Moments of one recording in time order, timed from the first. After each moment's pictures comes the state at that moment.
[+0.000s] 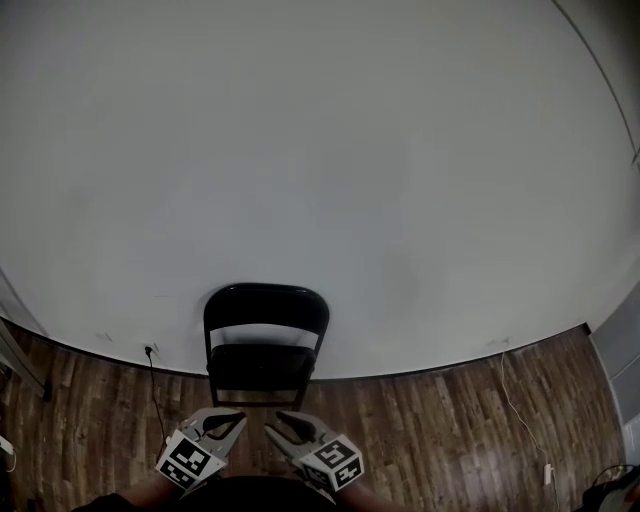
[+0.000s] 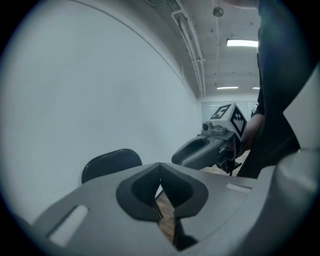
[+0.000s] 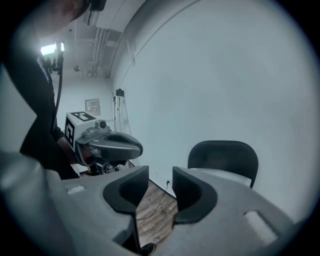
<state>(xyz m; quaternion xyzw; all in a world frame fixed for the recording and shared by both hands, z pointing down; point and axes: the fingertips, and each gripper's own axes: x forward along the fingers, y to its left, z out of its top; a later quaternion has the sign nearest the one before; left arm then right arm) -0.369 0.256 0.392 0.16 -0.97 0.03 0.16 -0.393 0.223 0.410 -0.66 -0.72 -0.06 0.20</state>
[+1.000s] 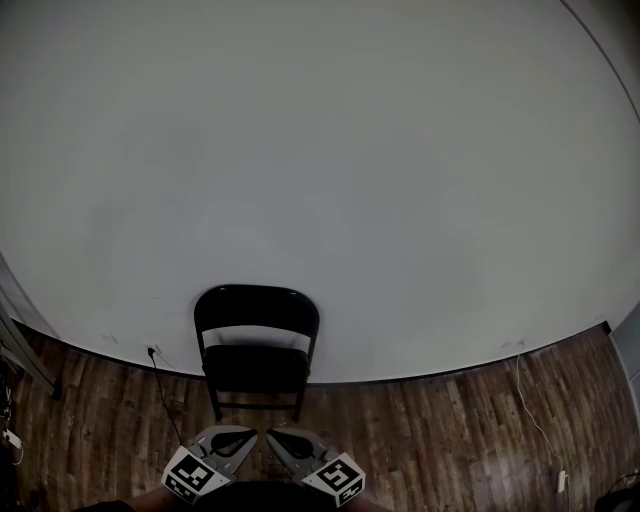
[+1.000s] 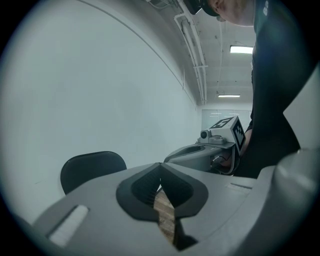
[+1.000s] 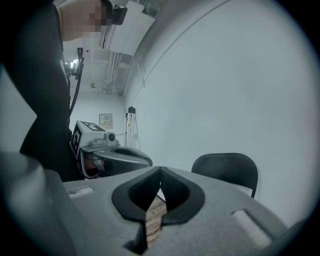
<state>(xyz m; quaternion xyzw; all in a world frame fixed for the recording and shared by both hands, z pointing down) -0.386 0.162 0.387 0.17 -0.98 0.00 0.13 -0.395 0.154 0.386 -0.71 -0.70 0.00 0.11</state>
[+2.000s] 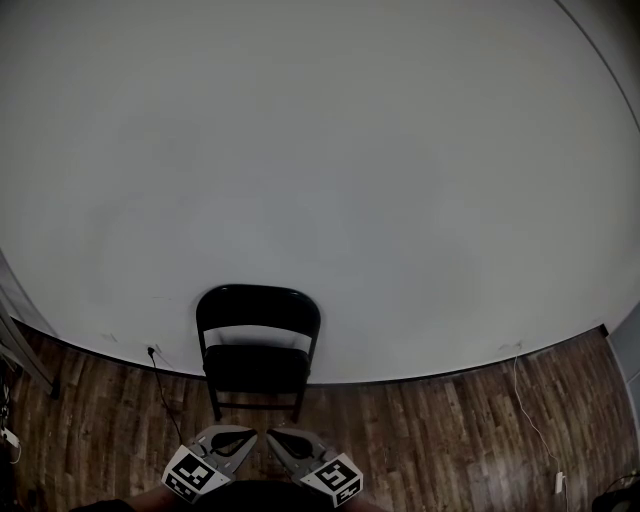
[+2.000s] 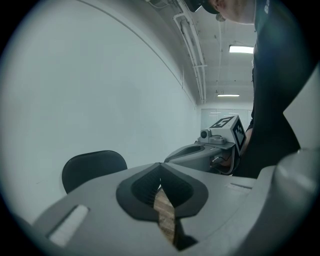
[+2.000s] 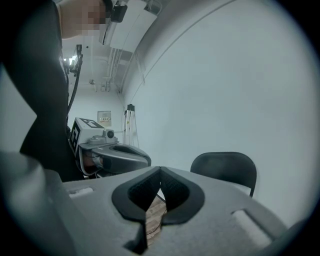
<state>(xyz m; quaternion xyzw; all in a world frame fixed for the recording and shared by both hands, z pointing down) -0.380 0.168 0.391 0.17 -0.98 0.00 0.13 -0.390 0.160 0.392 -0.70 -0.70 -0.01 0.12</state>
